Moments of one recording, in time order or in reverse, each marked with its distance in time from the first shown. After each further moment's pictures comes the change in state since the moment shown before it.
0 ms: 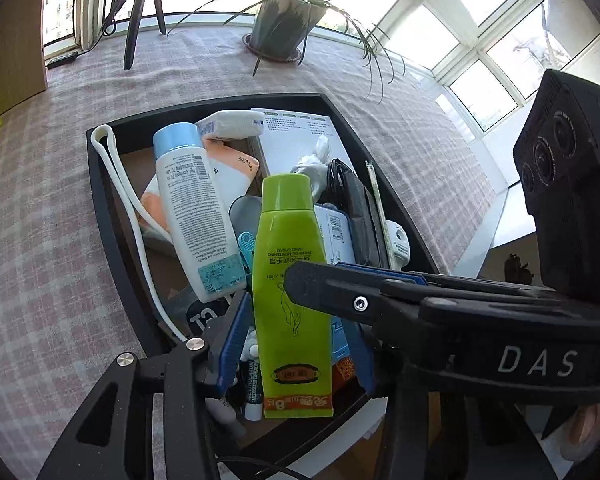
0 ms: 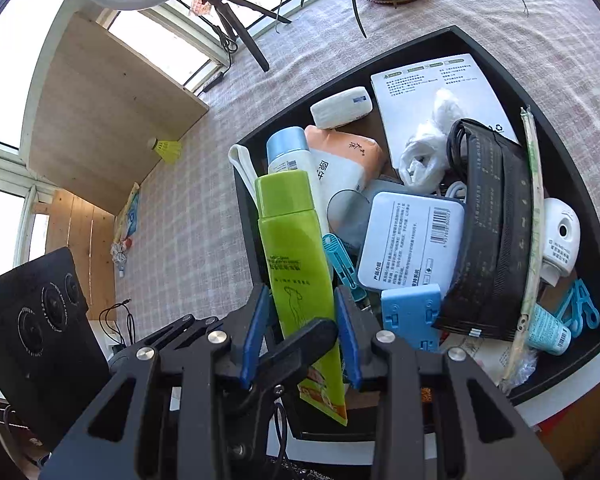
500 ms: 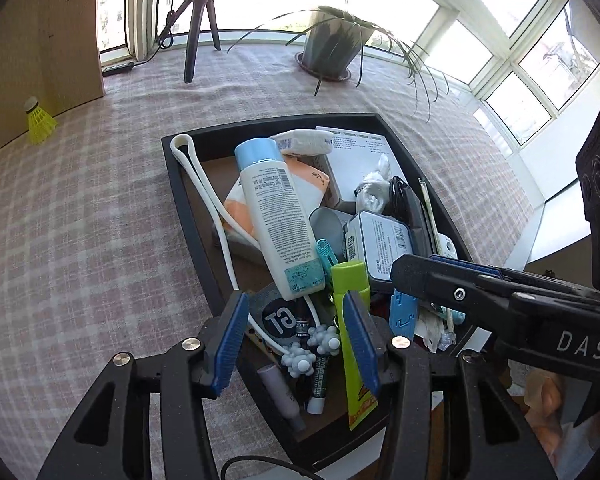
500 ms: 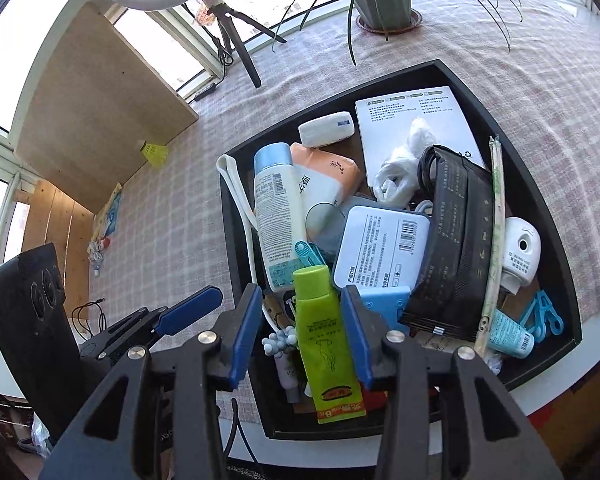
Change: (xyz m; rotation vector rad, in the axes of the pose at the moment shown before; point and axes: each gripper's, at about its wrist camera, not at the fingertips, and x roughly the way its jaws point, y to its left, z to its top) left arm -0.027 0.031 -0.004 -0.033 -0.068 0.164; right arm -0.017 0.012 -0.011 -0.073 -0.082 -0.118
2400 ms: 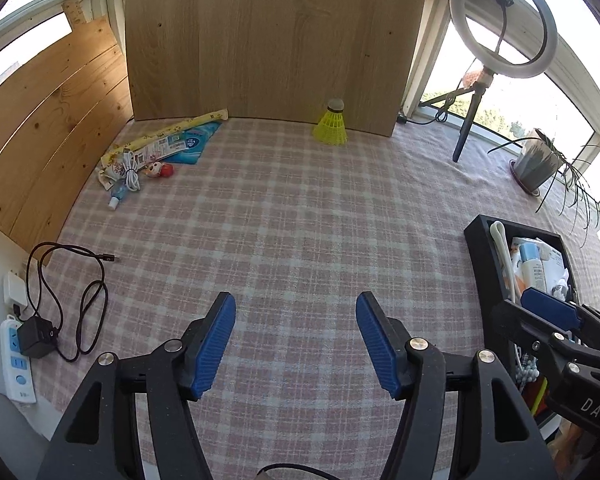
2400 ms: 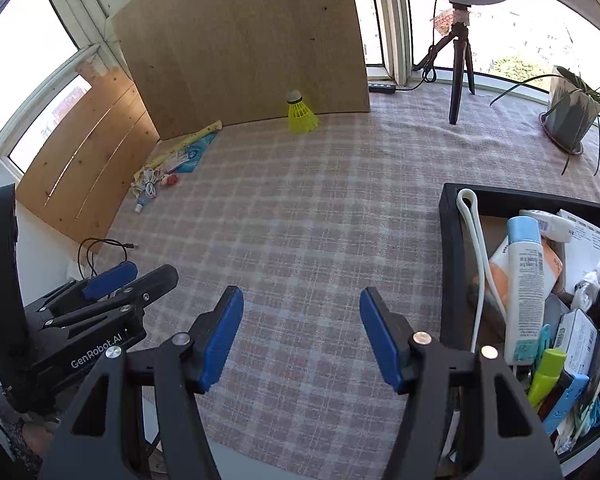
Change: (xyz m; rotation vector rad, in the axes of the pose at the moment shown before) left arm -0.128 0.242 -0.061 -0.375 -0.218 0.424; right arm 0.068 0.231 -0.049 -0.449 -0.073 0.029
